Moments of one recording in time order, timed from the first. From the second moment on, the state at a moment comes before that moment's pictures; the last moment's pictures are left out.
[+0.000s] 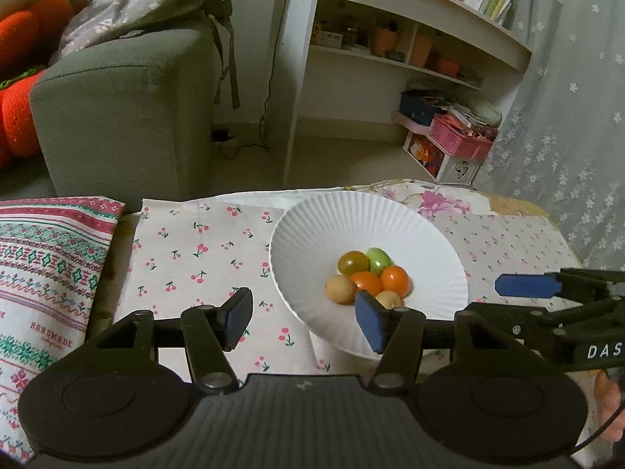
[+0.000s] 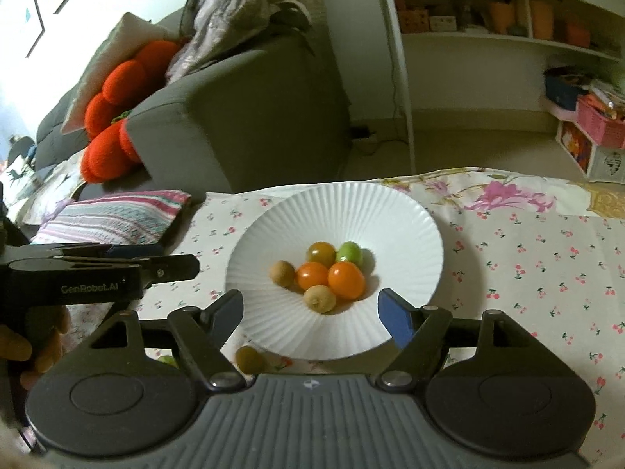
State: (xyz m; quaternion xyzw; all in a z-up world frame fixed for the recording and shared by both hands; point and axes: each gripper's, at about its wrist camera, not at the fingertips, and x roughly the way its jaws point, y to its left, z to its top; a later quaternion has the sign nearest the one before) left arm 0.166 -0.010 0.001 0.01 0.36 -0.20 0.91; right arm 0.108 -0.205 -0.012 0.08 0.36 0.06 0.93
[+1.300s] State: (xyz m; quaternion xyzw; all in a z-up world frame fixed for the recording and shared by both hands) left arm 0.131 0.036 -0.050 -0.04 0.45 -0.13 0.88; right arm 0.097 -0.188 -0.058 0.10 0.45 0.01 0.89
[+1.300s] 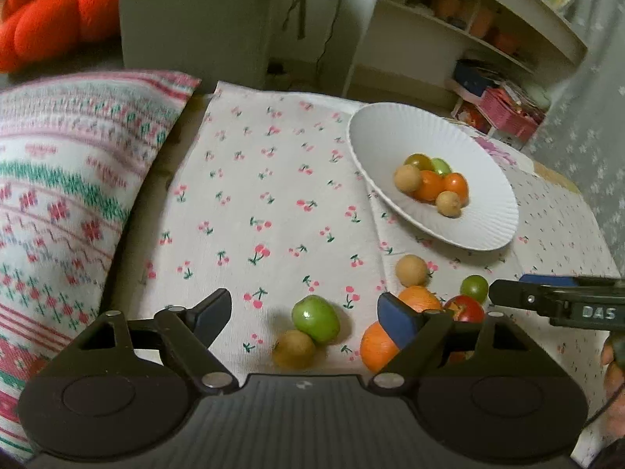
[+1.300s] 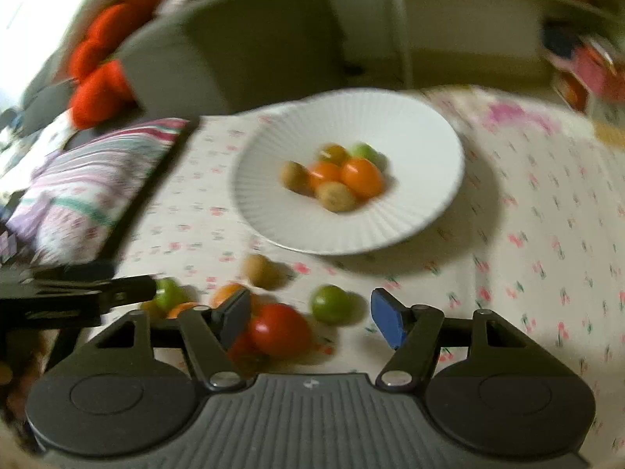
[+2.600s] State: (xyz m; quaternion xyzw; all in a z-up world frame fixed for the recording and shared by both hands) left arm 0.140 0.019 -0.057 -0.03 0.45 -0.13 0.88; right arm 0.109 -0.168 -0.066 0.06 0.44 0.01 0.90
